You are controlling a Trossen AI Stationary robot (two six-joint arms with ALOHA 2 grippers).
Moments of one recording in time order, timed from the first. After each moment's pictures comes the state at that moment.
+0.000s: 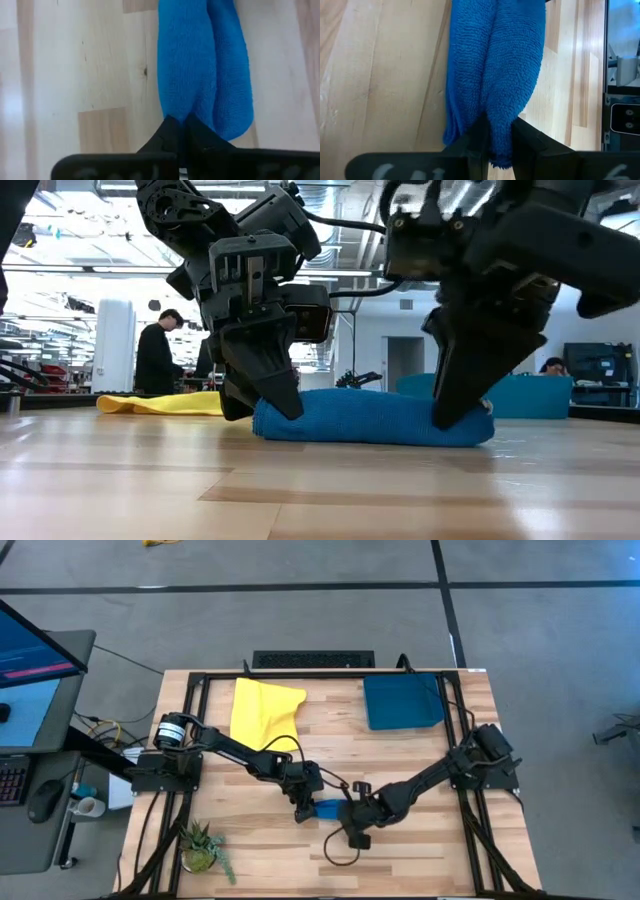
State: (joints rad) left arm -0.13 1.93 0.97 0.02 0.41 -0.58; right arm 0.46 1.91 1.14 -0.43 0.16 0.48
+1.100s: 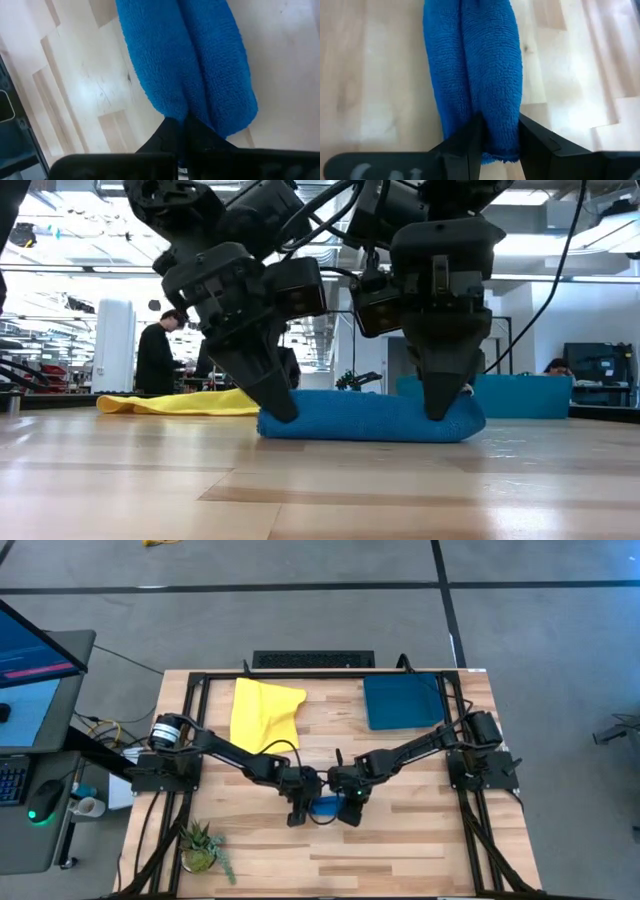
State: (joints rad) left arm -0.17 1.88 0.97 -0.02 0.24 -0.23; right arm 0.17 1.92 1.14 -0.48 -0.35 0.57
